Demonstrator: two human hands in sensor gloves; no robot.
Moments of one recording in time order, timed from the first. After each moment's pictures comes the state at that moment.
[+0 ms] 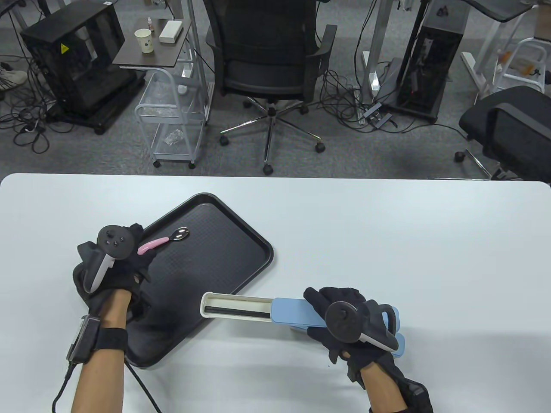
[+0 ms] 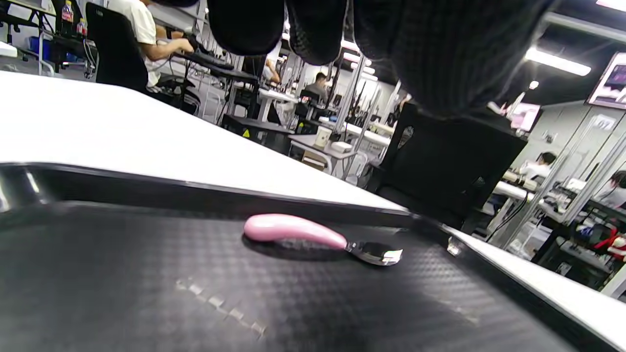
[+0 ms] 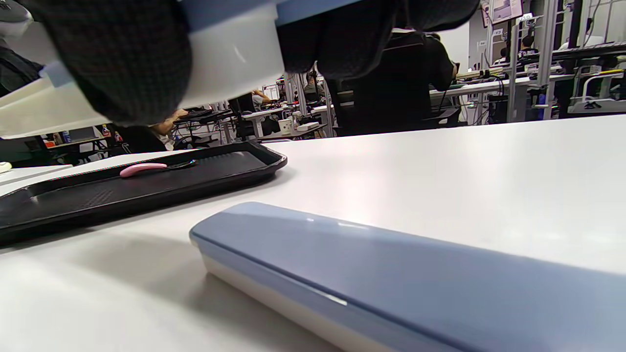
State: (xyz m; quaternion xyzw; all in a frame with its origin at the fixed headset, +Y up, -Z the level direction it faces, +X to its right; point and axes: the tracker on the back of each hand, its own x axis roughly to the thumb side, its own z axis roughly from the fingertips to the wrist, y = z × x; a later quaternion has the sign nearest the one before) left_hand -0.349 -0.692 -0.399 -0.03 0.17 0.16 0.97; right_hand 0.118 -0.697 -0.274 0.18 0.01 0.98 0.11
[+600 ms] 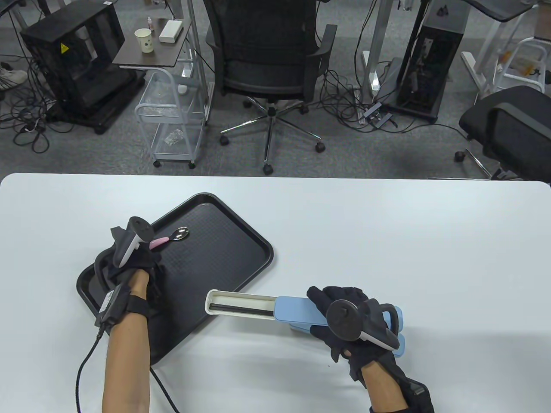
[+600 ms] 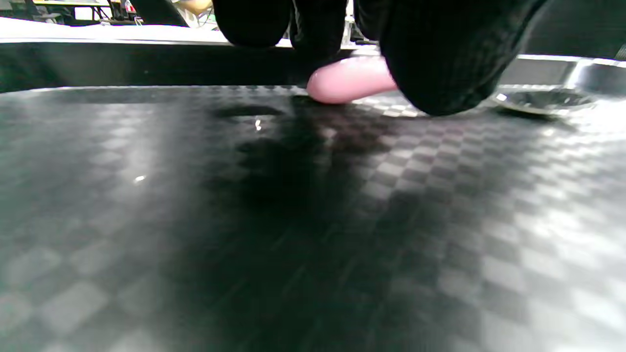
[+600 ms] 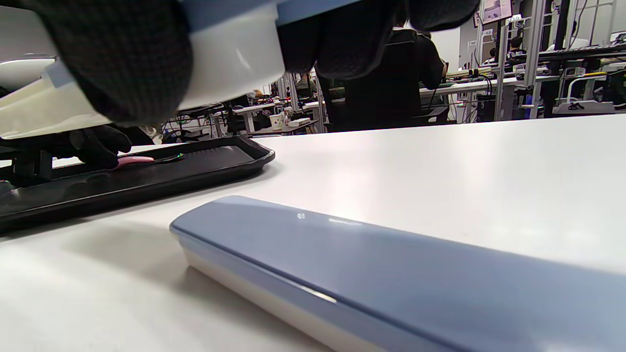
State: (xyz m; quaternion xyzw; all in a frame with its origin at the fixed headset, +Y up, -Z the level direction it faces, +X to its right) left_hand -0.351 -0.767 -0.462 -0.15 0.24 0.05 0.96; right_hand 0.120 -0.699 -0.276 0.17 0.01 0.98 0.10
